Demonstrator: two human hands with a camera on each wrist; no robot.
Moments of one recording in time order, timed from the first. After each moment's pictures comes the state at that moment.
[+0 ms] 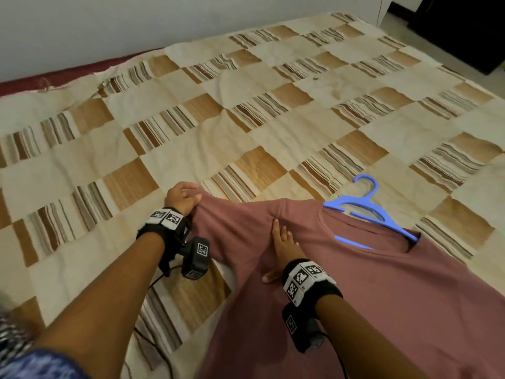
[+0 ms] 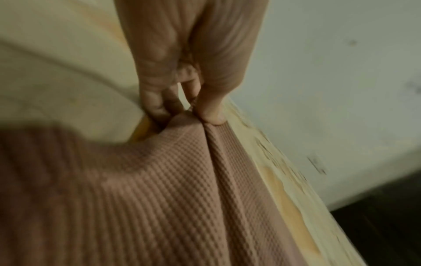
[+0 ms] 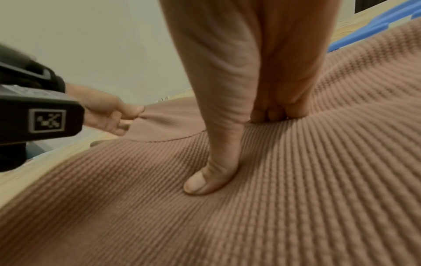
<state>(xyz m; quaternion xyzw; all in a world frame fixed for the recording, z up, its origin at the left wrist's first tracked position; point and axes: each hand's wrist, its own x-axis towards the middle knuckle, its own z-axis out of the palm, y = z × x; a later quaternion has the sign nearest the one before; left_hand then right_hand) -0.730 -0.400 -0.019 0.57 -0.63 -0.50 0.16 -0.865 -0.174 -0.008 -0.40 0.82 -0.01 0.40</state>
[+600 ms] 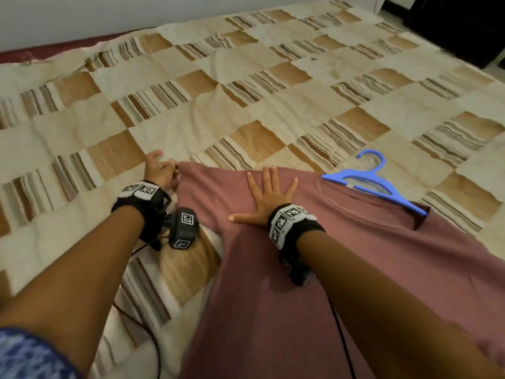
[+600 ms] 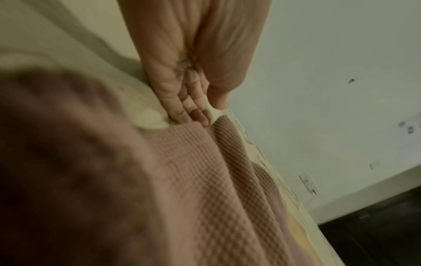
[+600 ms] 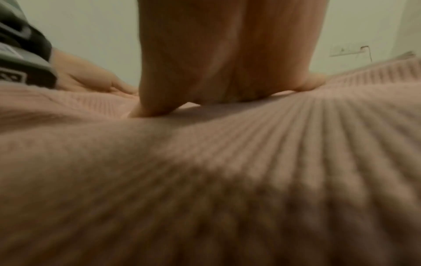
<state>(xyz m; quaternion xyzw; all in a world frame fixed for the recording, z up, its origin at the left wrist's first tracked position) -0.720 -0.413 -0.042 0.56 -0.60 -0.51 0.27 -0.874 -0.225 -0.028 -0.51 0.83 0.09 0.21</state>
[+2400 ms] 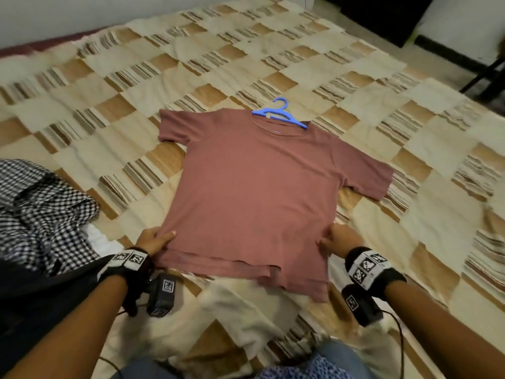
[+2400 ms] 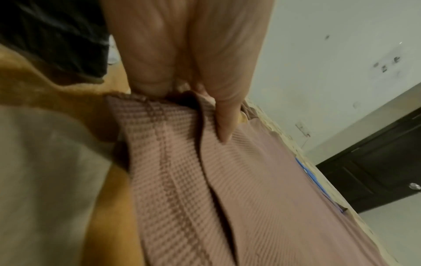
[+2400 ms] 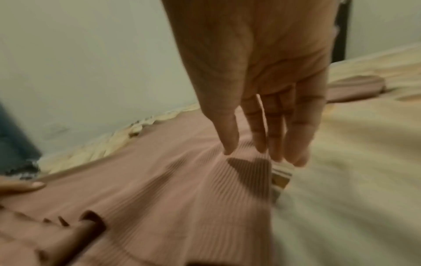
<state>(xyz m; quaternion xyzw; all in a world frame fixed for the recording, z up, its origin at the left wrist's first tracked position) -0.479 -0.055 -0.010 0.56 -0.67 -0.49 0.00 -0.780 0.263 0.038 -0.29 0.92 0.03 0.27</state>
